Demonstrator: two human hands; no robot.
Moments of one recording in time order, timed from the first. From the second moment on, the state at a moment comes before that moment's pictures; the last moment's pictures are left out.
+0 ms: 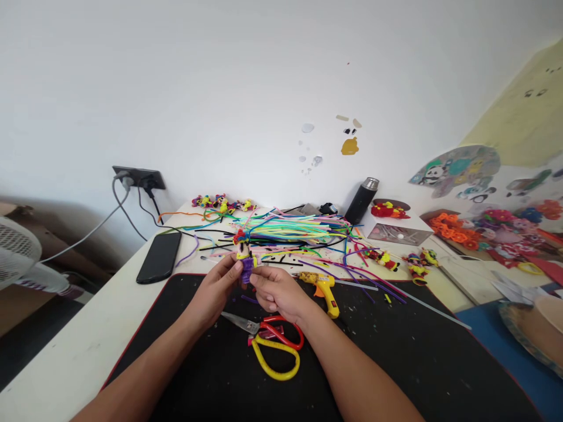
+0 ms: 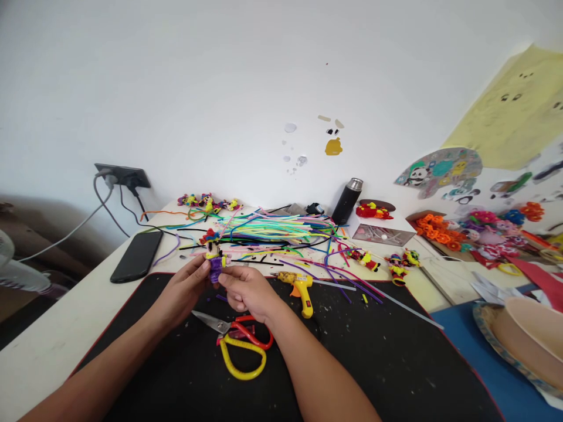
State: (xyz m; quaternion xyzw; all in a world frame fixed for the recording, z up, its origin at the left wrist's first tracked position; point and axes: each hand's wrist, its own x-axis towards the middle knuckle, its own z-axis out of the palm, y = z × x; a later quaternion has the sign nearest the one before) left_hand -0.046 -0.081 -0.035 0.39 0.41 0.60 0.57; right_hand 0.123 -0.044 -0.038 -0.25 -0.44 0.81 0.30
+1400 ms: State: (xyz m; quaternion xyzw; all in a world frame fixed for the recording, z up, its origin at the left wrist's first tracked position) left_hand -0.047 -0.078 -0.038 0.38 0.41 0.60 0.58; right_hand 0.121 -0.044 -0.038 -0.26 -0.44 0.80 0.32
